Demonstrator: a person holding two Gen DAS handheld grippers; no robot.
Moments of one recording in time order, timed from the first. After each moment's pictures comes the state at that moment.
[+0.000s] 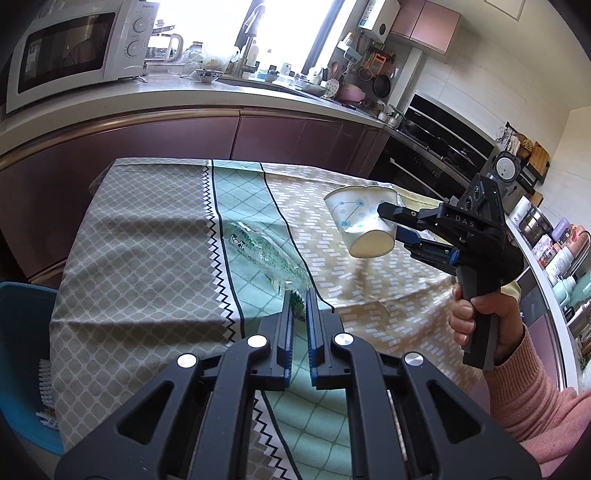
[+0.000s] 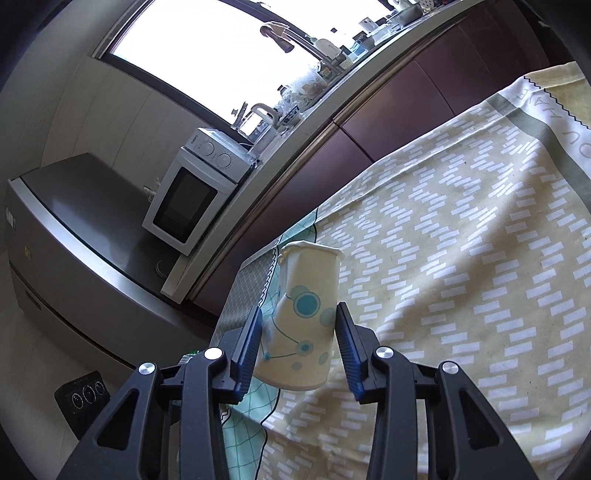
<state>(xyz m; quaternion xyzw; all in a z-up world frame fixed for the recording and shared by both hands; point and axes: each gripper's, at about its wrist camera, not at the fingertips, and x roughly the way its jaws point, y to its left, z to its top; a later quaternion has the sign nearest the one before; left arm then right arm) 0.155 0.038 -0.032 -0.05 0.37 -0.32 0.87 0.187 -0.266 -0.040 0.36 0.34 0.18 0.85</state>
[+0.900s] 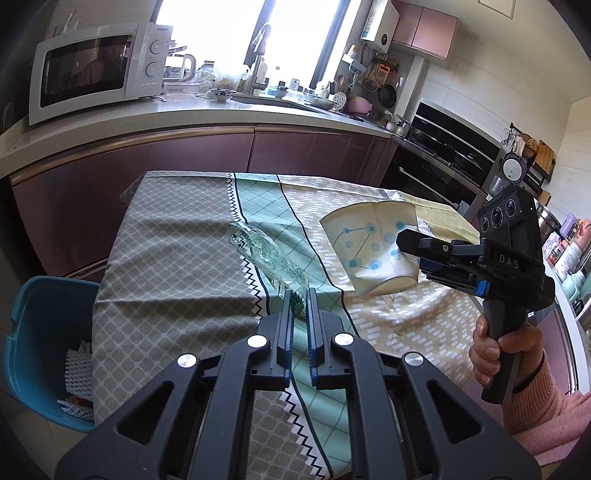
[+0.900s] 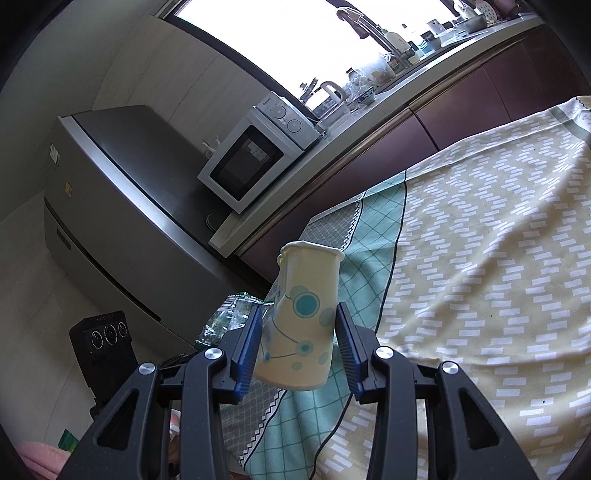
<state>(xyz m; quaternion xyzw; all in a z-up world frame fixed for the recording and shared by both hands) 0.118 0.076 -0.016 -0.04 0.34 -0.29 0.89 0.132 -0.191 -0.016 0.30 0.32 0.27 0.86</state>
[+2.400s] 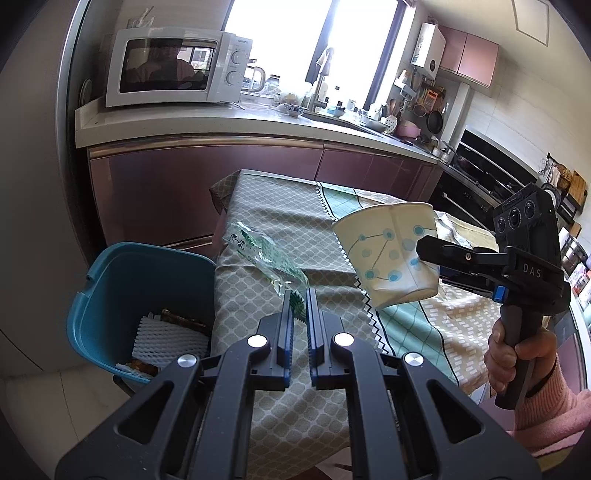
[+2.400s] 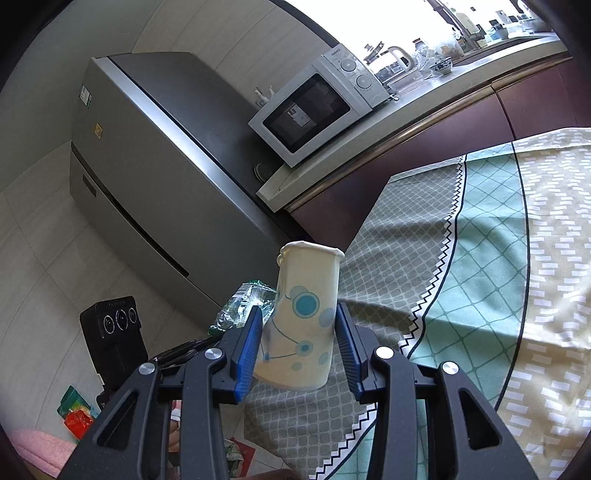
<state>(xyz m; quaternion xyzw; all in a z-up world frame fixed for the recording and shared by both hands) 0.075 0.195 -0.011 -0.07 0.33 -0.20 0.92 0.150 -0.080 -0.007 0.25 0.34 0.36 0.83</state>
